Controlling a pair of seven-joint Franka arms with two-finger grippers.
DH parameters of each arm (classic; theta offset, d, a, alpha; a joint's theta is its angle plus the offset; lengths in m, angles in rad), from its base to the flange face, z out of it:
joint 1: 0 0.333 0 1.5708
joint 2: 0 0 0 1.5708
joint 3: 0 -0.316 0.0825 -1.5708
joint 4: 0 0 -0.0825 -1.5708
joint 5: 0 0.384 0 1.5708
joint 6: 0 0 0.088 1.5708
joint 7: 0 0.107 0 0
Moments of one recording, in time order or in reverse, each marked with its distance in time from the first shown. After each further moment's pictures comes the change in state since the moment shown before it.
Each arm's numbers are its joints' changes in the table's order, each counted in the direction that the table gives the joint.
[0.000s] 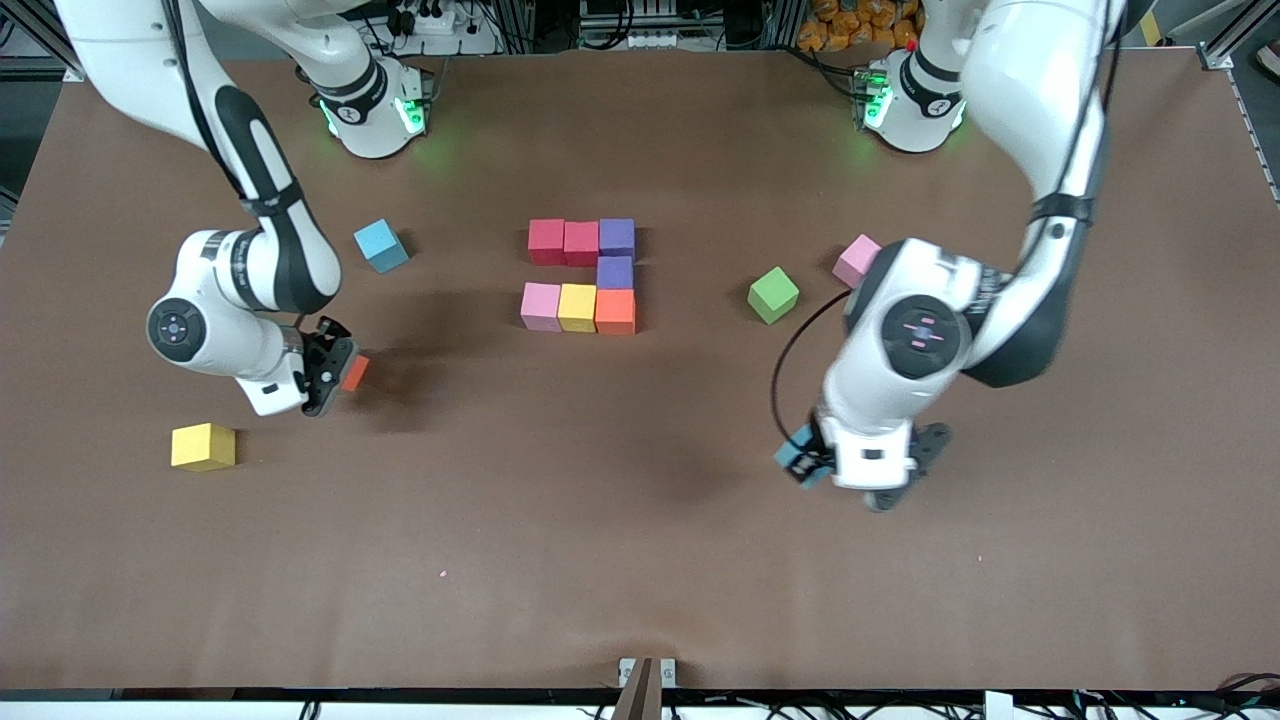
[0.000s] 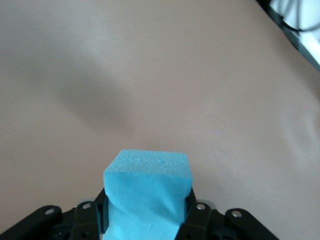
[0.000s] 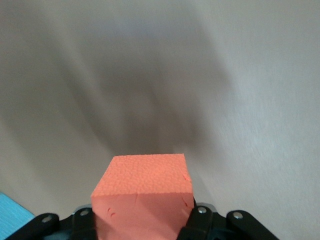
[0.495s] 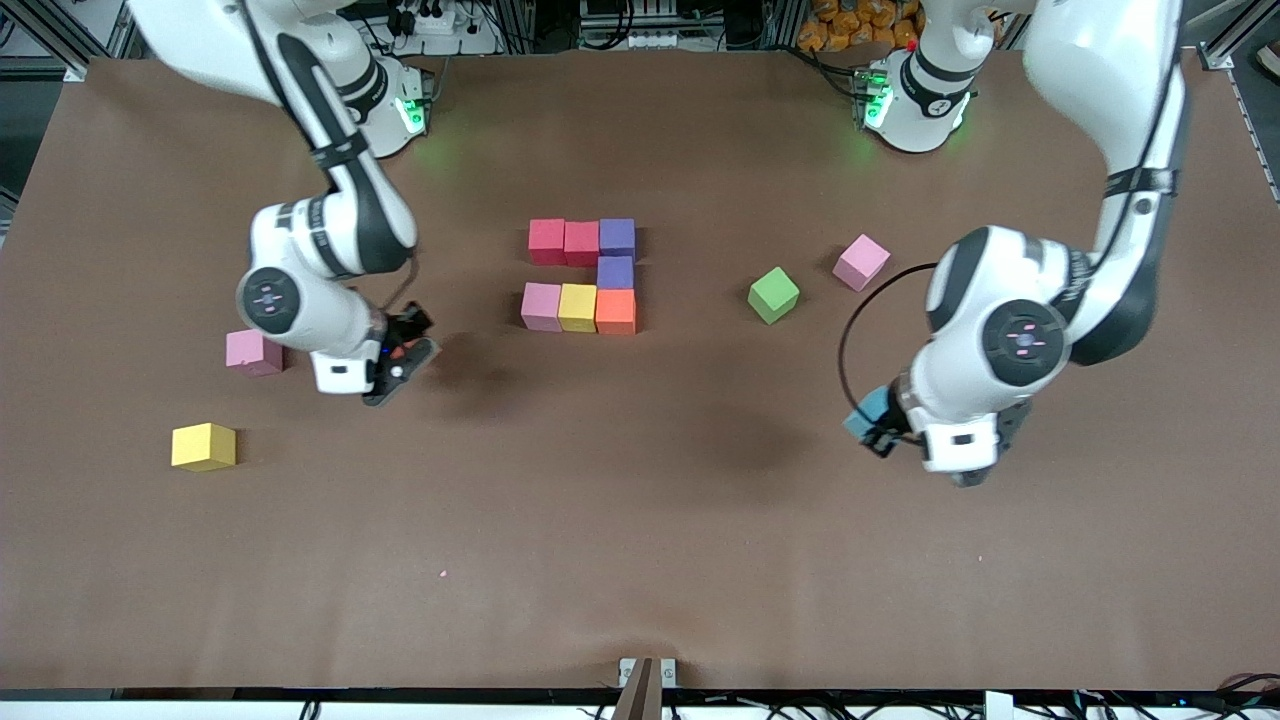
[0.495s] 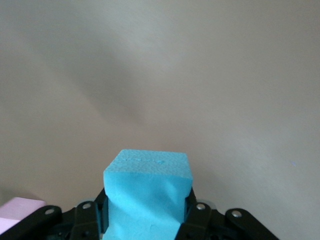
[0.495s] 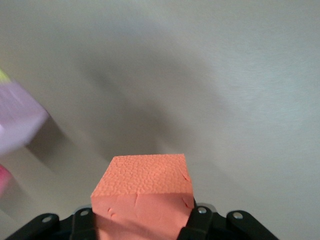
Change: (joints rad) left arm 0.138 0.165 0.001 -0.260 -0.015 -0.026 0.034; right arm 0.215 0.045 -0.027 0.005 0.061 -0.027 0.670
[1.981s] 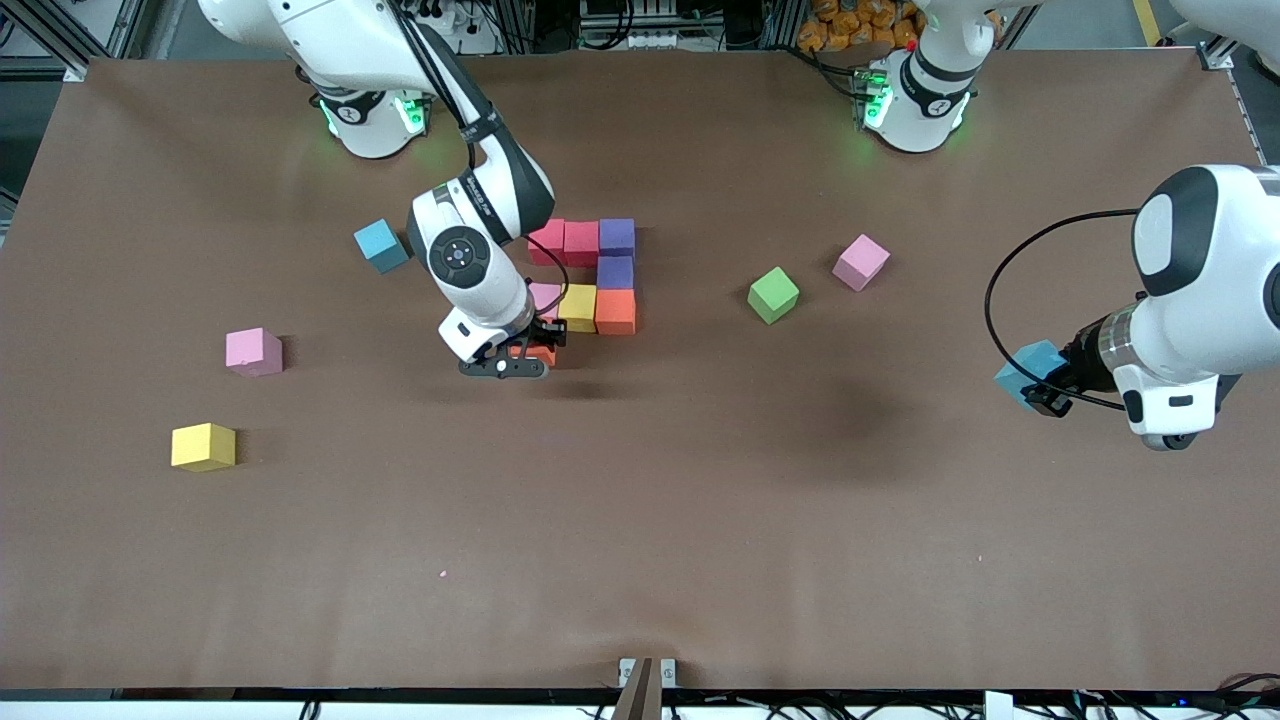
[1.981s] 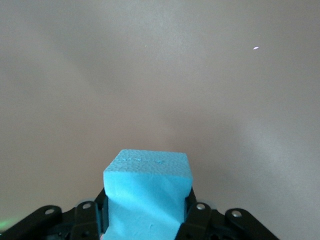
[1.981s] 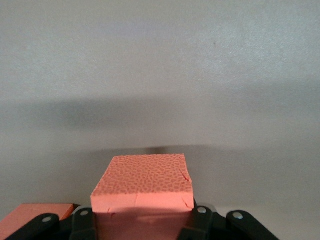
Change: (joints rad) left arm 0.223 0.162 -0.001 -0.068 -0.001 -0.149 0.281; right arm 0.275 -0.155 0.001 0.114 0.010 0.182 0.905
